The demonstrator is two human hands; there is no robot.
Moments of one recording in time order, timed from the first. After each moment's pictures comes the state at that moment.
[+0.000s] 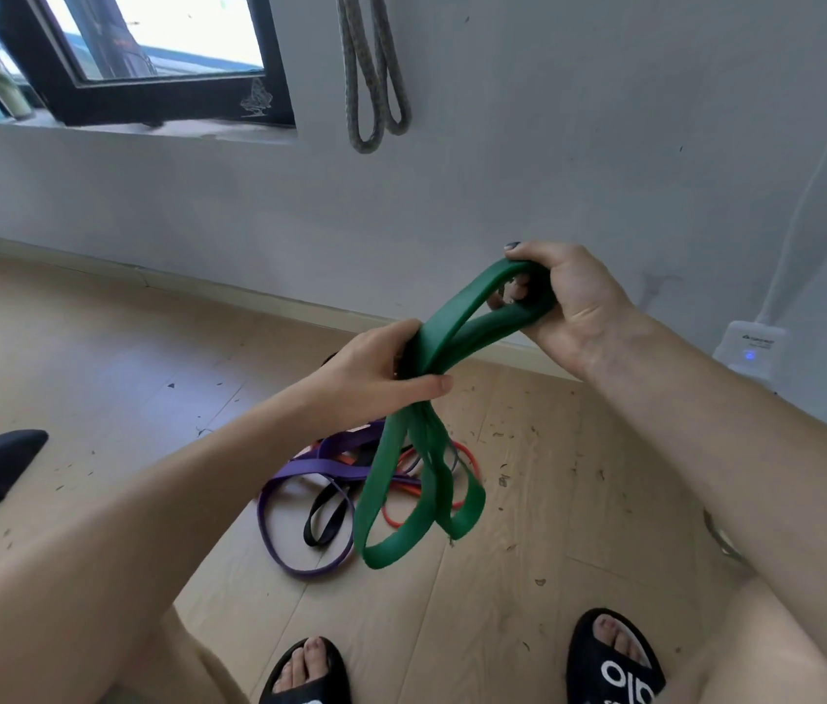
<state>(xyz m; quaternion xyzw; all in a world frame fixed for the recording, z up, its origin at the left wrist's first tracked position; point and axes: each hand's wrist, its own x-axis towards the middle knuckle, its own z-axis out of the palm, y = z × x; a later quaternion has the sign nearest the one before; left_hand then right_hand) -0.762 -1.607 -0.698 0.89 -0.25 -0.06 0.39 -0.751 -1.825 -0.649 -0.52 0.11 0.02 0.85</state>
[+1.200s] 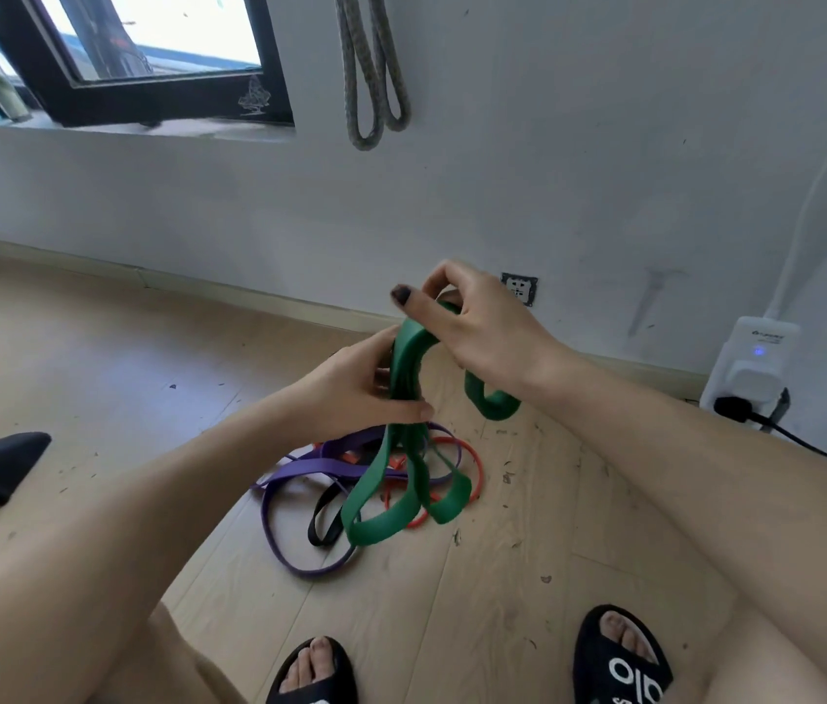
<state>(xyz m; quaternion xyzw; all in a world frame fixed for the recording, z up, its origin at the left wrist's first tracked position) -0.766 -1.588 -0.705 0.86 -0.25 -0.12 0.42 -0.770 -1.779 -0.661 -0.87 -0.17 -0.04 0.46</state>
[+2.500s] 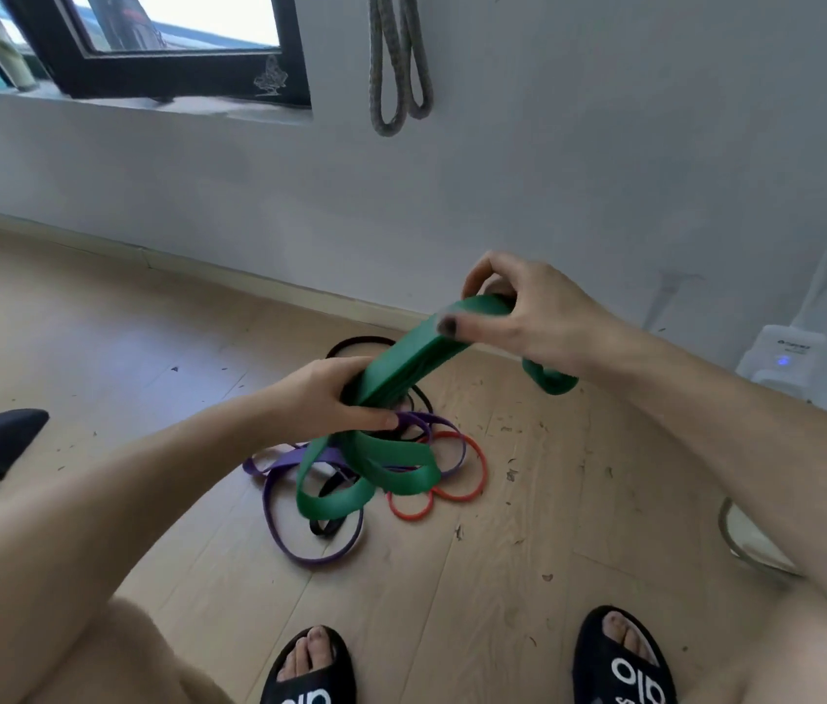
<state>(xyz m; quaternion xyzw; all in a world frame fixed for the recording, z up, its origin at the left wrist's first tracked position) -0.756 -1.535 -0.736 0.91 -0.22 -0.14 0.33 -0.761 -1.803 -0.656 -0.90 -0.19 0.01 0.39</state>
